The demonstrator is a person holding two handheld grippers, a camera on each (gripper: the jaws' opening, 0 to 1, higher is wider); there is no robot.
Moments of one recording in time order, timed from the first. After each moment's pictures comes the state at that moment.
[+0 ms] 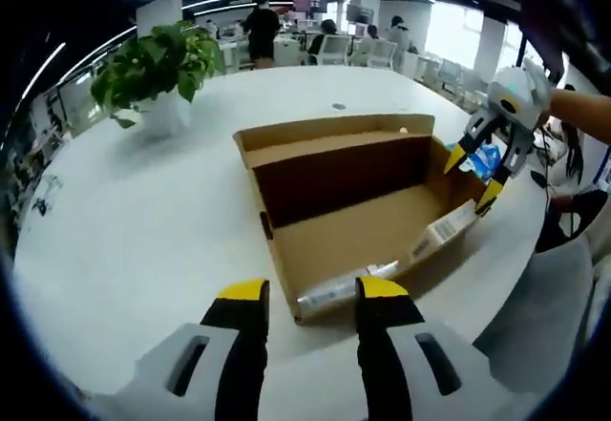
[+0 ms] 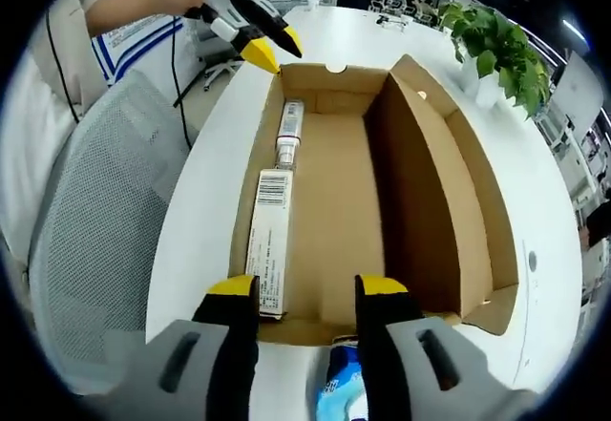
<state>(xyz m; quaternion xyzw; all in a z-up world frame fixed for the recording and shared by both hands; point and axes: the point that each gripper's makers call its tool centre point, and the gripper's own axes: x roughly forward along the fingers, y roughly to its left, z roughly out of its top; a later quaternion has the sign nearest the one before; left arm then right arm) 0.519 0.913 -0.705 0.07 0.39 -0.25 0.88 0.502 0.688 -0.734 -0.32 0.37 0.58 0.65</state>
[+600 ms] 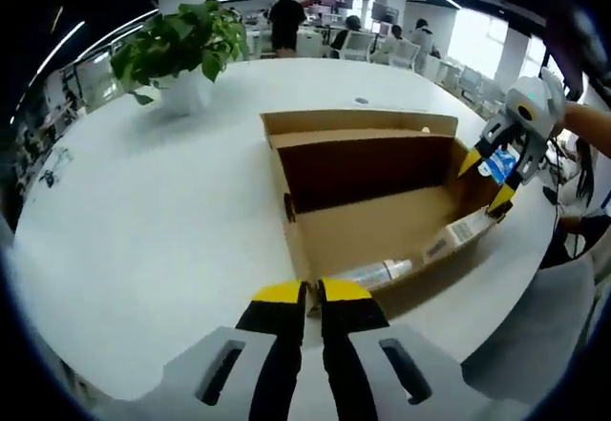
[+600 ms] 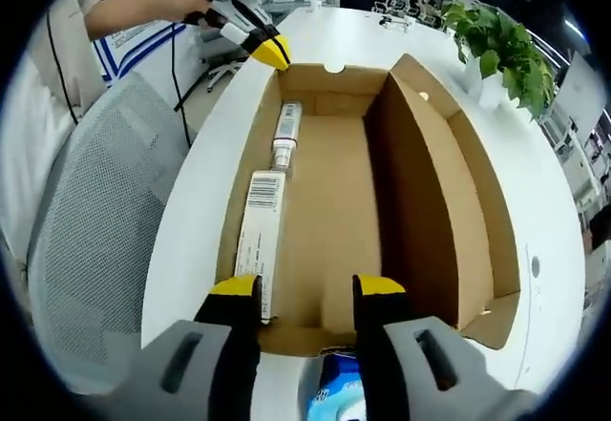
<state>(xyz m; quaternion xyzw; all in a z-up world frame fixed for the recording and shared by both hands) 0.521 0.925 -0.713 0.04 0.41 -0.22 0.89 0.506 0.692 -0.732 -0.30 0.37 0.59 0.65</state>
